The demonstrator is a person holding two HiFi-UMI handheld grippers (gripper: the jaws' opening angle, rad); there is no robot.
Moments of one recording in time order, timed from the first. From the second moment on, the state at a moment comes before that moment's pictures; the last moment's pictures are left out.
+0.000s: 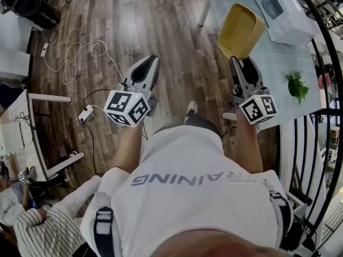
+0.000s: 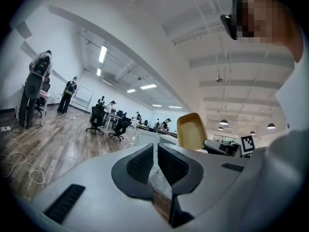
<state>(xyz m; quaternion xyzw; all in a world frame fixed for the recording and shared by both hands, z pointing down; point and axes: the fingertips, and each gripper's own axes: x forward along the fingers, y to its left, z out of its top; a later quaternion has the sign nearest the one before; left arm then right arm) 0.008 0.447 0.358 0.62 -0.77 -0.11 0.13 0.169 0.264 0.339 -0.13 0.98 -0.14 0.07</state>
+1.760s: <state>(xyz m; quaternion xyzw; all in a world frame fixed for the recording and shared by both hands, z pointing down) -0.143 0.135 0.354 0.67 -0.72 -0.08 0.16 0.018 -0.020 0.363 -0.16 0.97 -0.19 0.06</state>
